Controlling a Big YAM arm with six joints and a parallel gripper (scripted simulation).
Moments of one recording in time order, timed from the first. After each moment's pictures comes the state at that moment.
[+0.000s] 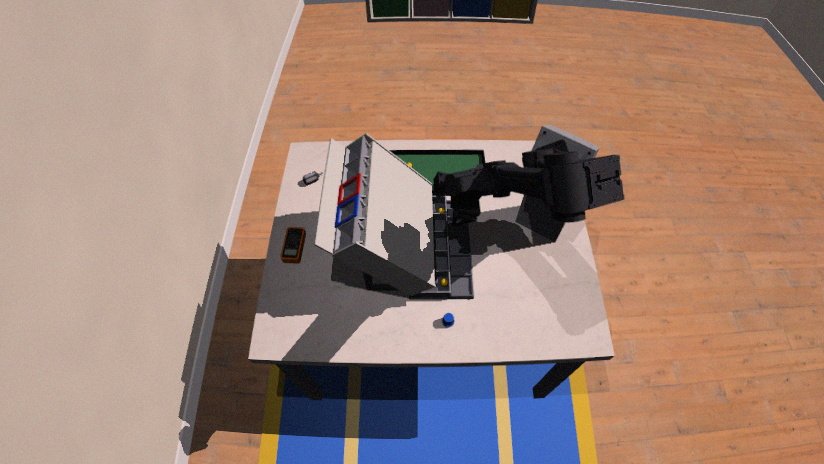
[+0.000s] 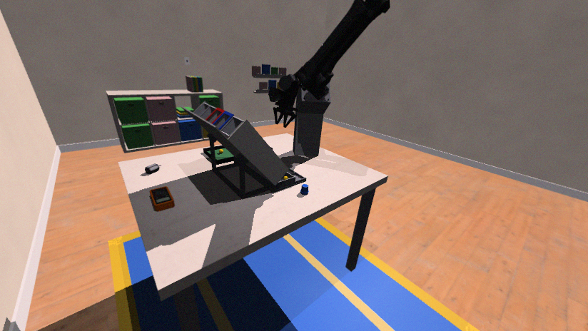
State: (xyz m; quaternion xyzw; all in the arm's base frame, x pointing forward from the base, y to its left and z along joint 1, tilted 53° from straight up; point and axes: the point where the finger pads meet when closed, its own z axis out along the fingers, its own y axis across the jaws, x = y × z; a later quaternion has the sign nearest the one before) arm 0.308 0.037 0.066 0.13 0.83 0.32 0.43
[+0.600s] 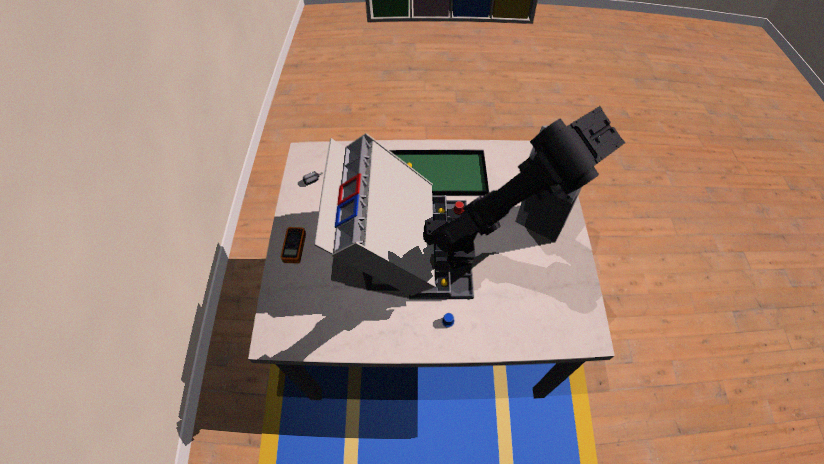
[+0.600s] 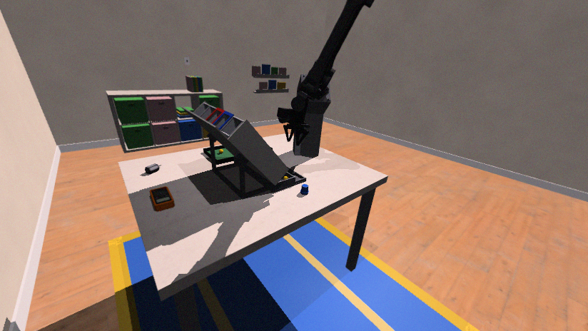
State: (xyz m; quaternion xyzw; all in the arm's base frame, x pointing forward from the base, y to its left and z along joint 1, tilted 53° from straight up) arm 0.339 0.145 0.103 0.10 0.86 0.33 0.36
